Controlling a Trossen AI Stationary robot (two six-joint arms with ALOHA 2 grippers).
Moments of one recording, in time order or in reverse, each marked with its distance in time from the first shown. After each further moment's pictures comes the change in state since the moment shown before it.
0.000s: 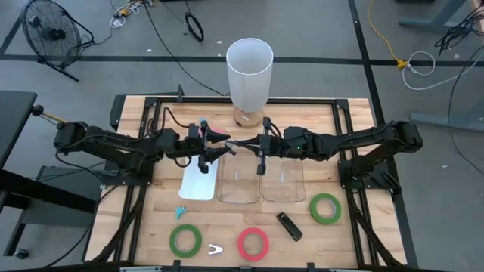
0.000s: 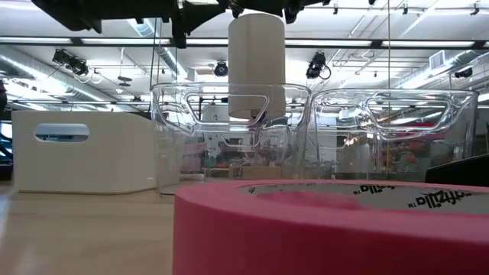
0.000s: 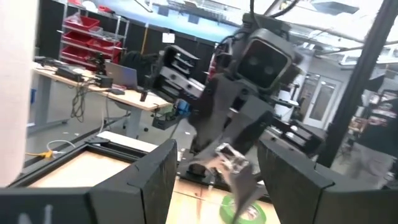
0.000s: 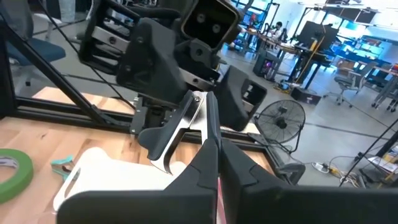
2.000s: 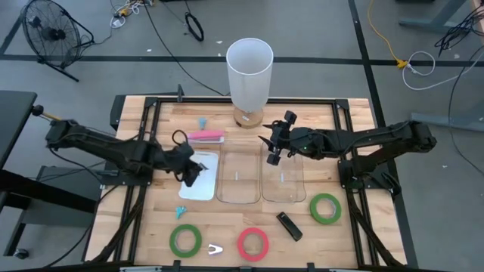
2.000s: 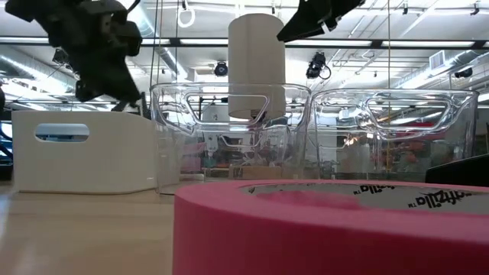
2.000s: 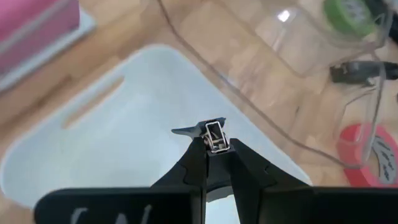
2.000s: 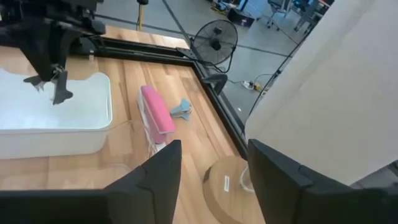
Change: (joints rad) left arm -0.195 -0.224 0.000 -1.205 -0.132 -0.591; right arm 0.012 -0.152 0.000 -0.466 0.370 0.087
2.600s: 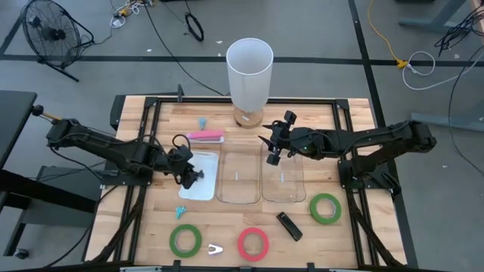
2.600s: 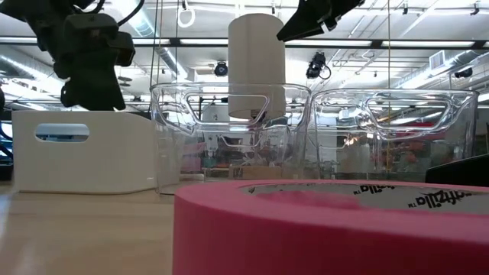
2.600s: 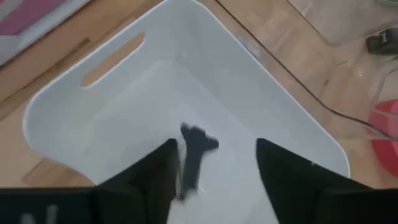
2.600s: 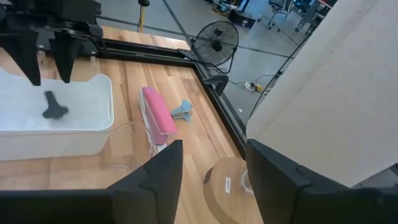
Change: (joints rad) left arm -0.013 0.013 0.000 -0.103 0.012 -0.028; right arm -0.002 0.000 0.000 0.004 -0.005 -0.003
